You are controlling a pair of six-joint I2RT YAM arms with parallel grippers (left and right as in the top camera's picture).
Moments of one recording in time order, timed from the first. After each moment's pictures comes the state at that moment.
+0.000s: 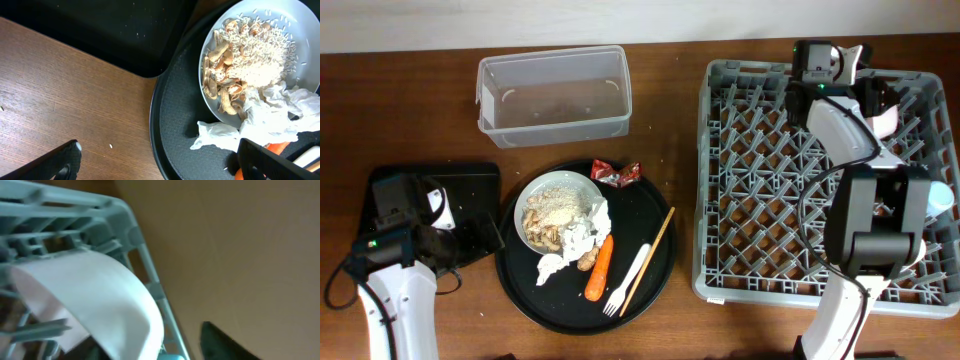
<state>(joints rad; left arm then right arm) 0.33 1.18 1.01 -1.11 0.08 -0.12 -0.05 2.14 1.64 -0.43 1.22 -0.19</state>
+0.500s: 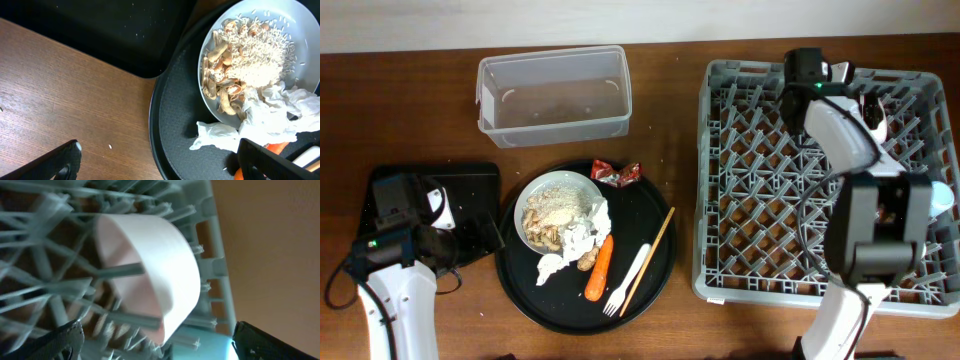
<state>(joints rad) 0.33 1.18 1.01 -1.11 0.08 -0.12 -0.03 2.06 1.63 -0.74 0.87 0.02</state>
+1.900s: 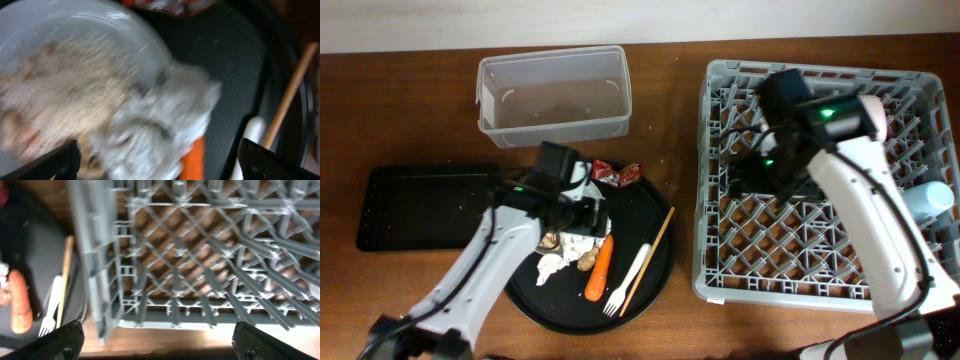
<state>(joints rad) -0.33 1.50 1.01 -0.74 0.10 -0.12 0.19 1.62 1.63 -1.50 -0.02 0.32</state>
